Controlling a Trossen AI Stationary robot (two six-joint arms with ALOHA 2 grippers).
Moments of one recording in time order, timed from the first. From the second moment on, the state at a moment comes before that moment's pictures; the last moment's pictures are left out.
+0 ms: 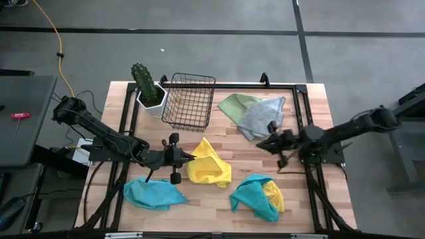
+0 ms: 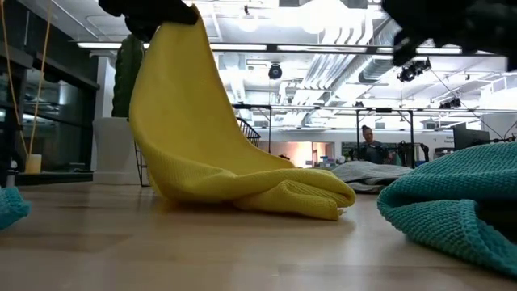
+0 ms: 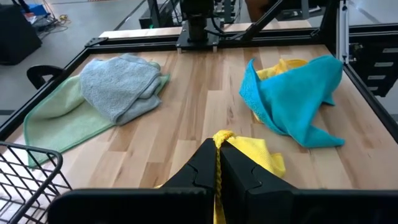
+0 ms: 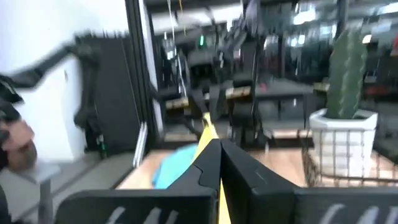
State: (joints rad) left arm -0.37 1.23 0.71 0.05 -0.58 -0.16; right arm 0.20 0.88 0.18 0.85 0.03 0.06
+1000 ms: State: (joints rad) left arm -0.37 1.23 0.71 0.05 -0.58 -0.15; right arm 0.35 1.93 1.30 -0.48 0.34 0.57
